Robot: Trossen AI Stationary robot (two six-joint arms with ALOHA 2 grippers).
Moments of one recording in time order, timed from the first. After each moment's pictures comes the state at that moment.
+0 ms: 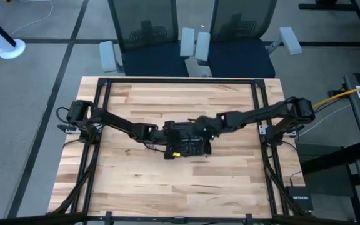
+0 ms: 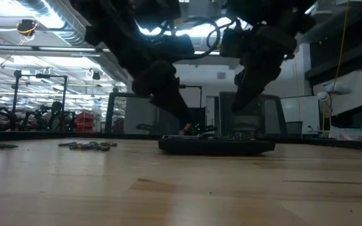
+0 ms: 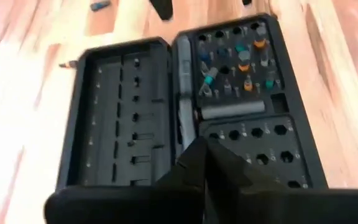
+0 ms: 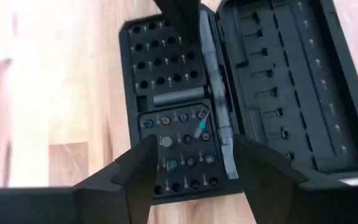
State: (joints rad) left arm -0.11 1.81 1.01 0.00 -0.27 0.04; right arm 0.04 1.58 0.96 -0.40 -0.09 0.17
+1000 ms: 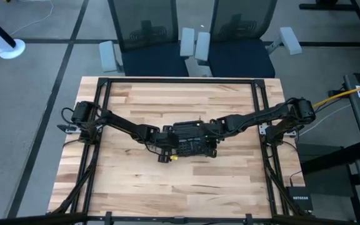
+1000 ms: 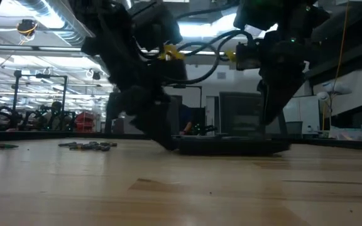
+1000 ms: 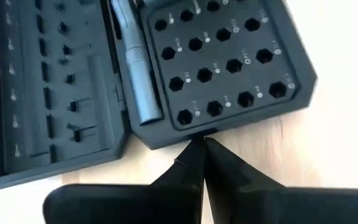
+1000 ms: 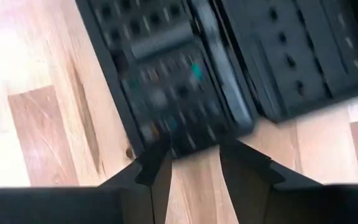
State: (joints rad) left arm -0.10 1.87 1.00 -0.09 -0.16 0.08; right arm 0.08 1.58 0.95 -0.61 -0.03 0.31
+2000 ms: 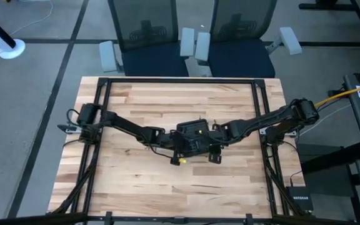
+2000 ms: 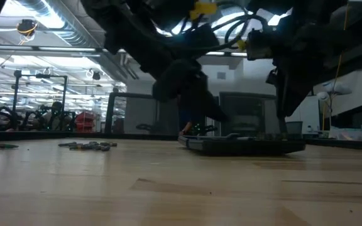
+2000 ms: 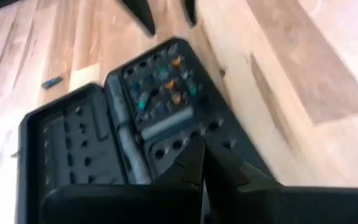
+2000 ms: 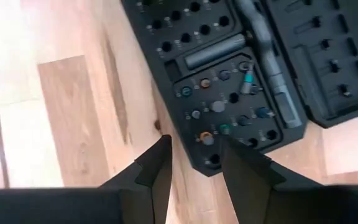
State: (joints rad) left arm -0.12 1.94 1.12 0.14 -0.16 0.22; right arm 0.18 1.54 0.97 -0.69 0.01 0.37
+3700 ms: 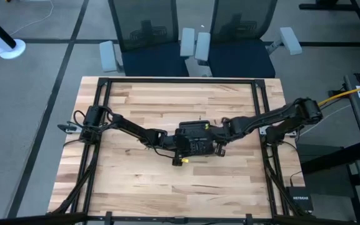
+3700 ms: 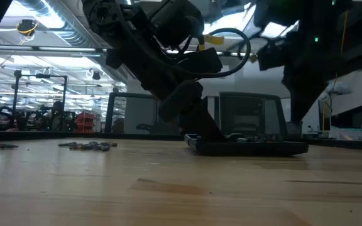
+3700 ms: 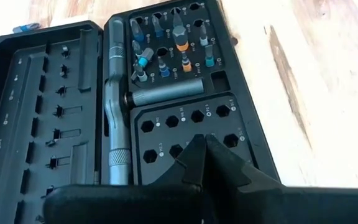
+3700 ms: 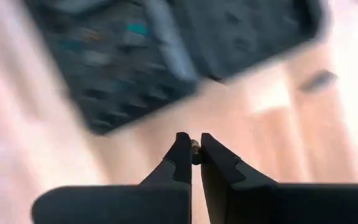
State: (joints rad) left arm -0.13 2.03 1.12 0.13 -0.16 0.06; right arm 0.12 1.48 0.90 -0.85 0.17 0.44
